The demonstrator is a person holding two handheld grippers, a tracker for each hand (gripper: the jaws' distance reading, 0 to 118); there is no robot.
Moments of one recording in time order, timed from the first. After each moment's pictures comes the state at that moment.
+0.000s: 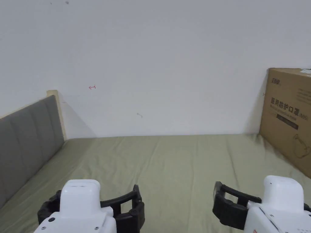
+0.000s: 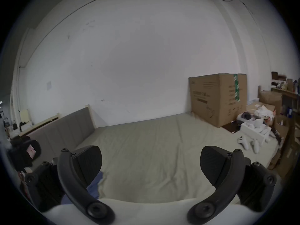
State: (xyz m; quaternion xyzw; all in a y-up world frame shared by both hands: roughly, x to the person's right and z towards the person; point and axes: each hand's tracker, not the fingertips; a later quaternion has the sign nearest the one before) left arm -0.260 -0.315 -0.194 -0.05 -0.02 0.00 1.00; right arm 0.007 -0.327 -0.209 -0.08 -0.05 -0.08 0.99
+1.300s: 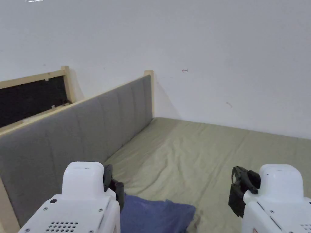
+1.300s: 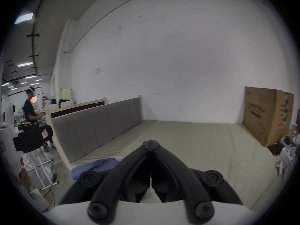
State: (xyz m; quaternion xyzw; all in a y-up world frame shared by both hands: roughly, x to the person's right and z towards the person) left arm -0.380 -0.308 -0.120 -0.07 0.20 0.01 0.98; right arm -0.150 -0.320 -0.233 -0.08 0.23 -0.02 0.97
